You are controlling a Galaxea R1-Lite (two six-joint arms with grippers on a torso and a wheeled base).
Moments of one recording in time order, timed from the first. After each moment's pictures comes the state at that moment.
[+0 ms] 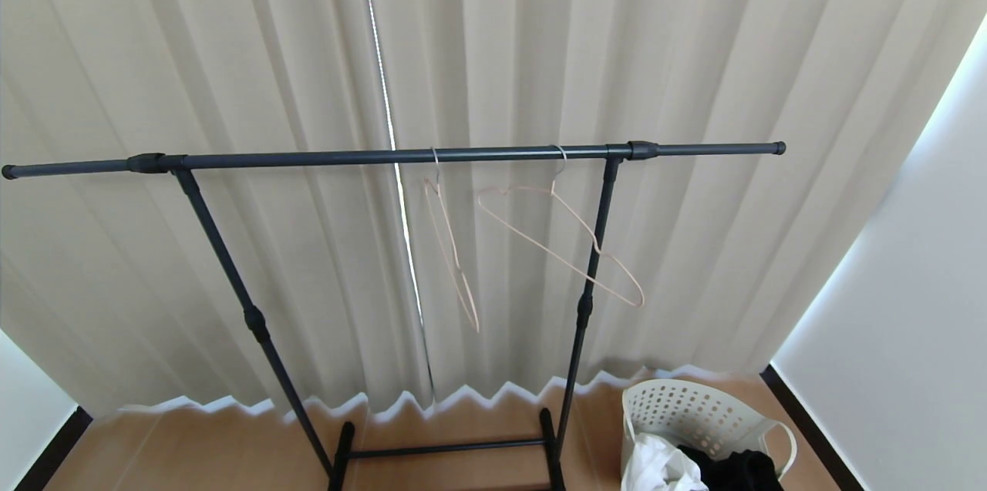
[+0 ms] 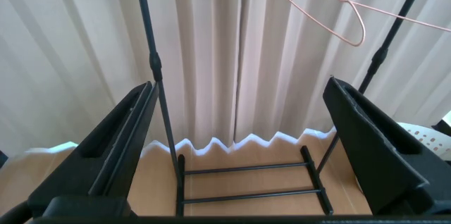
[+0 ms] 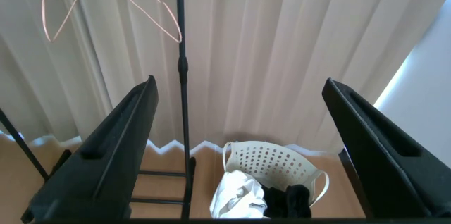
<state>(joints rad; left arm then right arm) 0.01 0.00 0.00 0.01 -0.02 0.01 0.01 0.00 0.00 -0.02 0.05 -0.02</state>
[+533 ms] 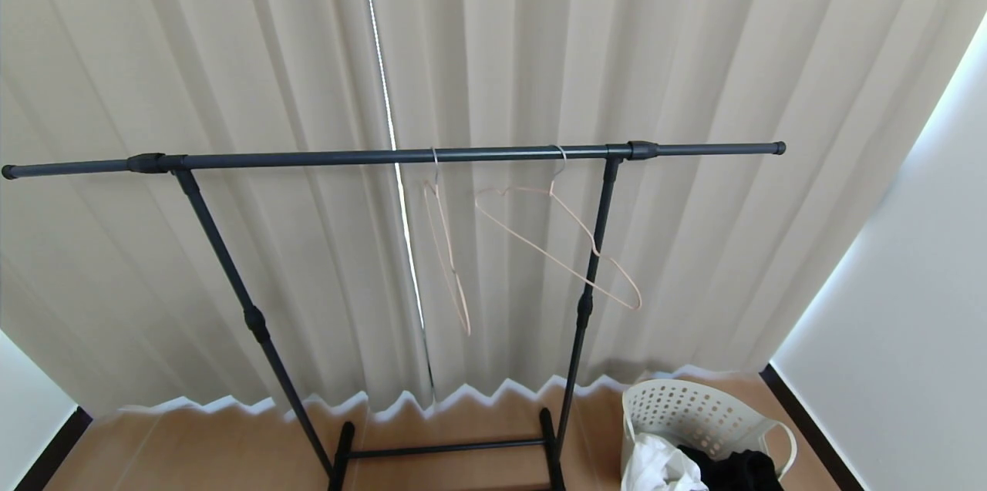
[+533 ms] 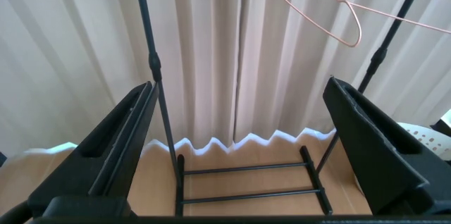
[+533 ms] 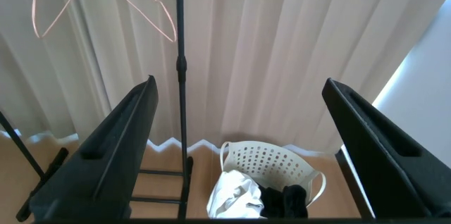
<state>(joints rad) 0.01 0.00 0.00 0.01 -0.02 0.01 0.01 0.00 0.00 -0.02 0.05 -0.03</state>
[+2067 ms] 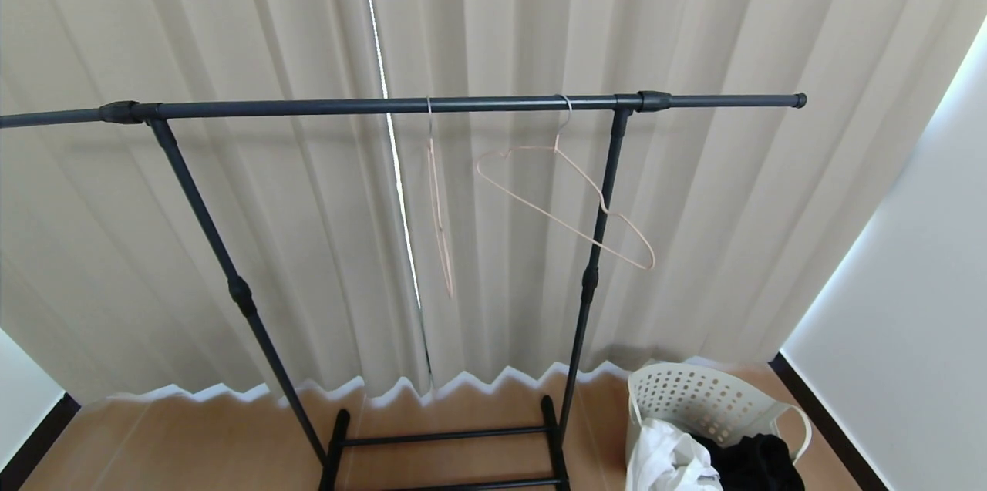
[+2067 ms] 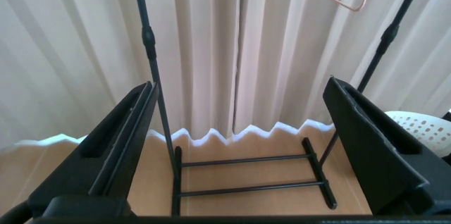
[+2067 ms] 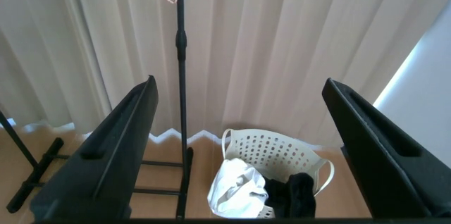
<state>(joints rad) 0.01 0.00 0.00 0.01 -0.02 0.01 0.01 0.00 0.00 -0.02 0.05 -0.03</state>
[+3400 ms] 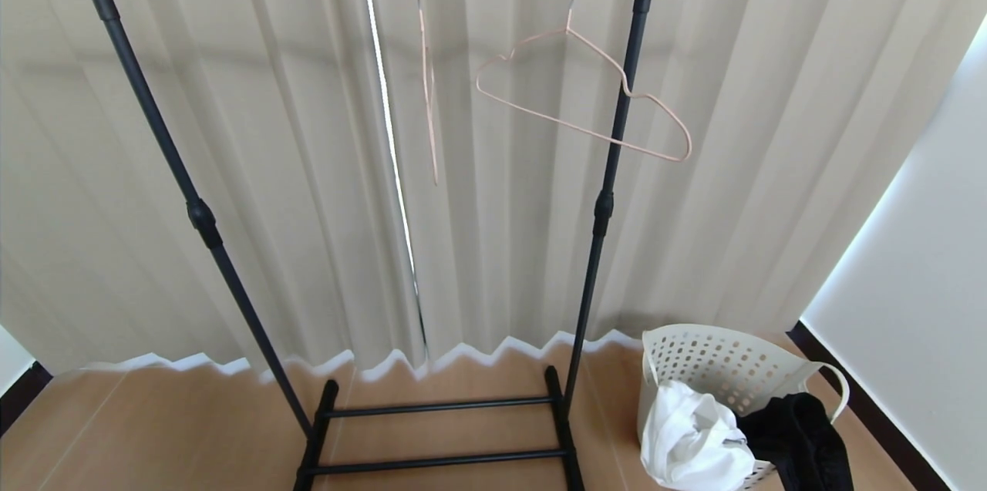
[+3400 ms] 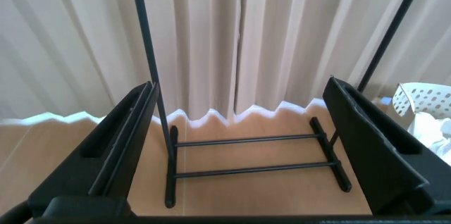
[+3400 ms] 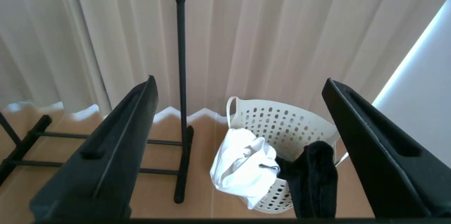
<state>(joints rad) 0.01 0.00 0.00 0.01 -0.02 0.01 0.01 0.00 0.00 -0.02 0.05 -0.03</state>
